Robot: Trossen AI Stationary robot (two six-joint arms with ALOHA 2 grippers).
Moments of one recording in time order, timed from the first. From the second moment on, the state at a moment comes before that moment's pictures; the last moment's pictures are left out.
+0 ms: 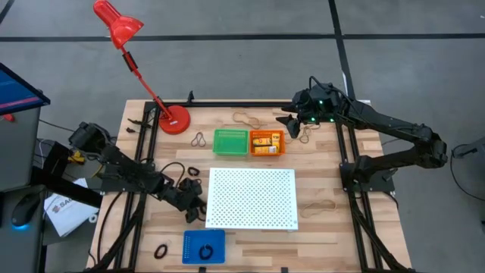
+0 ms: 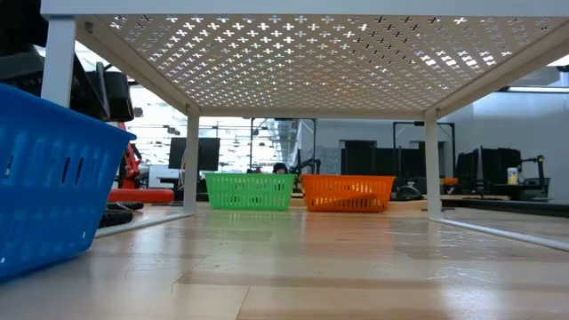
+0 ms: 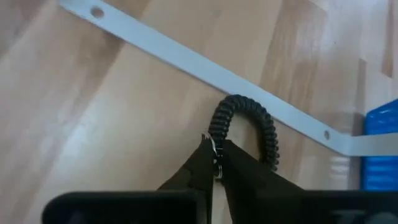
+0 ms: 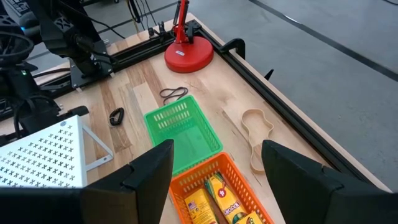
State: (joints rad) left arm -0.52 1.39 0.39 0.08 -0.28 -0.87; right arm -0.42 1.15 1.09 -0.46 -0.05 0.15
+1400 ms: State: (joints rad) left arm -1.03 1.12 0.39 0.31 -0.67 -0.76; right arm -0.40 1.15 1.09 -0.47 -0.05 0.15
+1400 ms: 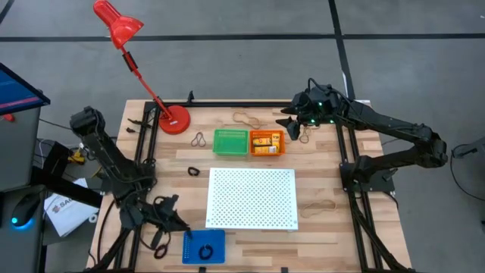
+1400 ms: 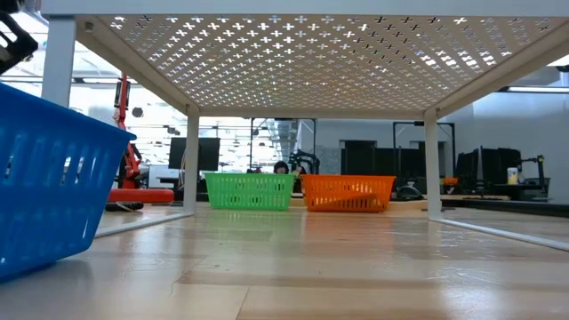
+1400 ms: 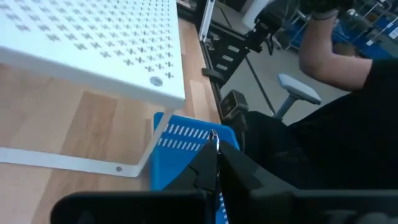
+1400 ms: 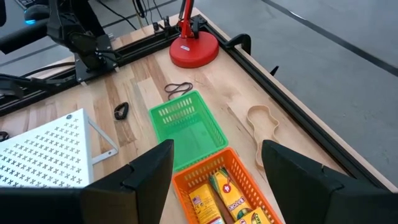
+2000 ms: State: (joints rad) left arm -1.01 1.50 0.51 0.53 -0.62 -0.82; right arm -0.40 1.15 1.09 -0.46 -0.05 0.15
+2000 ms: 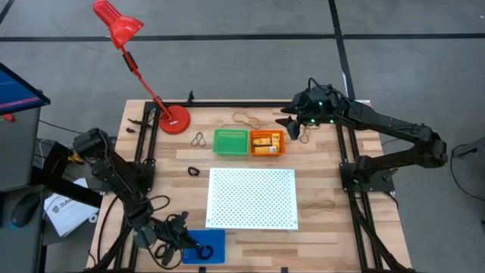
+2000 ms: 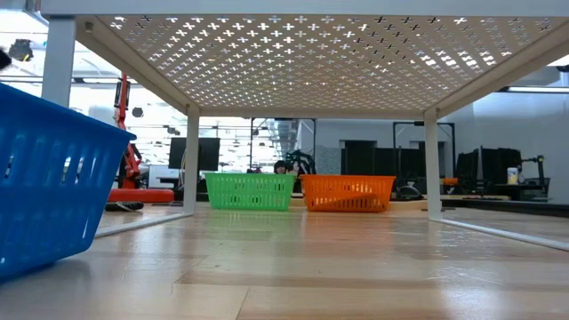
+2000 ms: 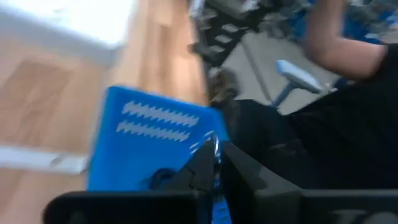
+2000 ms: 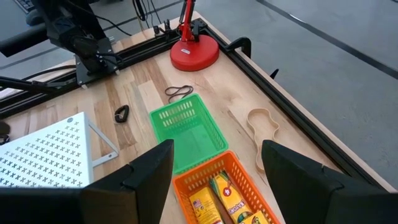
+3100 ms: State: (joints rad) left arm -0.94 1.08 0.51 -0.22 0.03 -1.58; right arm -0.36 1.15 1.09 -0.43 -0.06 0.13
